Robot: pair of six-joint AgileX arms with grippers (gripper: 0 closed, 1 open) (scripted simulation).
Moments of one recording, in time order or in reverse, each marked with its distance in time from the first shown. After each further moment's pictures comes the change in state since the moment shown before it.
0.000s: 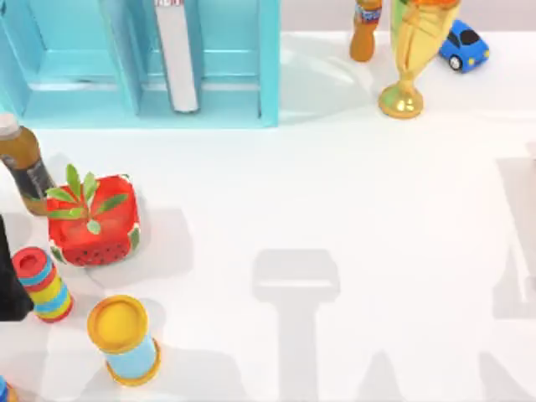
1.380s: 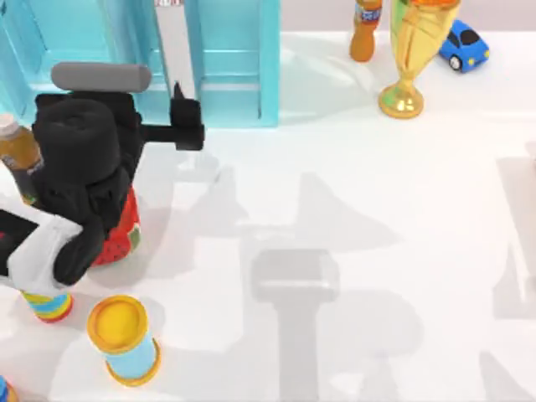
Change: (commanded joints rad) left arm -0.394 1.805 0.657 0.992 -0.295 -0.036; right arm 0.000 0.000 0.000 0.000 0.000 0.000
